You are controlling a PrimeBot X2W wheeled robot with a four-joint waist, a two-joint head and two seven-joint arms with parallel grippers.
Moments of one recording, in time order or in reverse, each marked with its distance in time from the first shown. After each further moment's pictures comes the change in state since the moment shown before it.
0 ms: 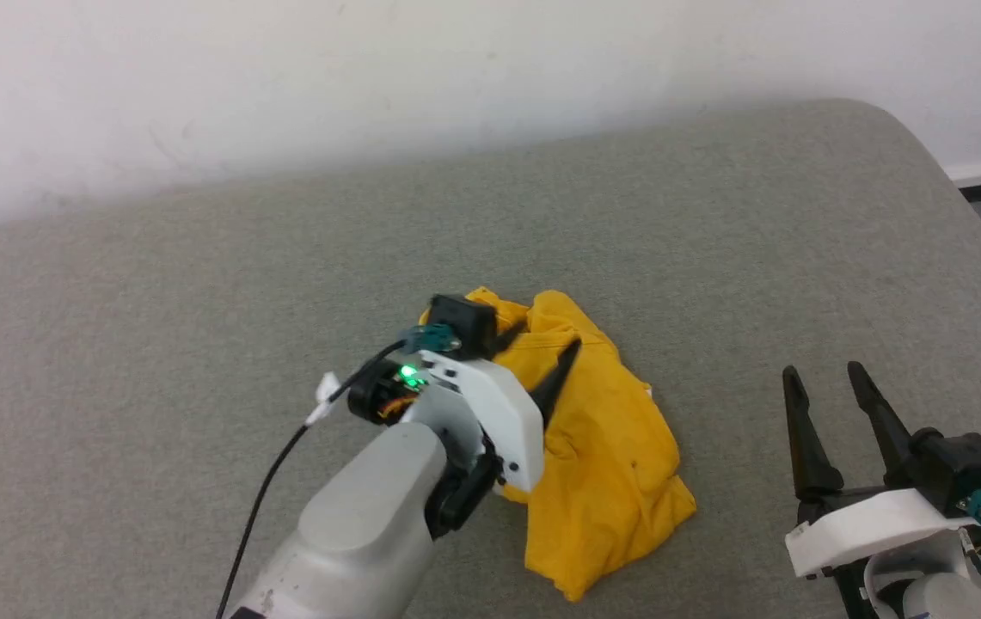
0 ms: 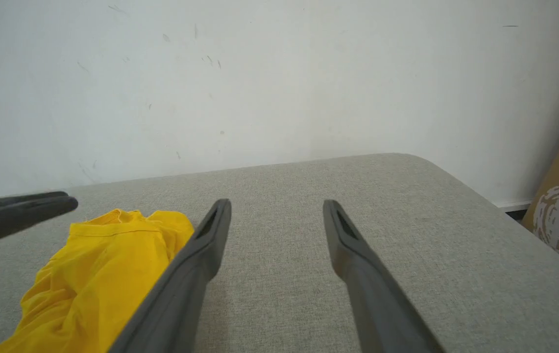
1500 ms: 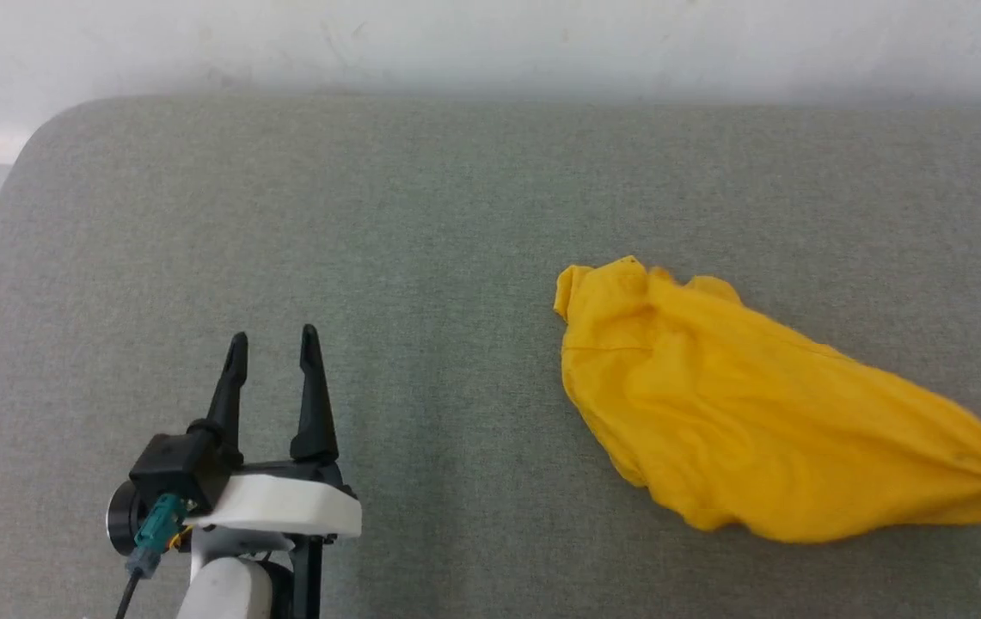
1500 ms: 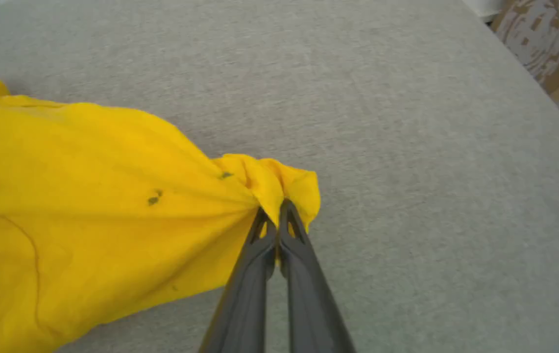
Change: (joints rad) left arm 0.540 0.002 0.647 -0.638 0.407 0.130 -0.281; right arm 0.032 0.004 -0.426 -0.053 -0.018 0.000 0.629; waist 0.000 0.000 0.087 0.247
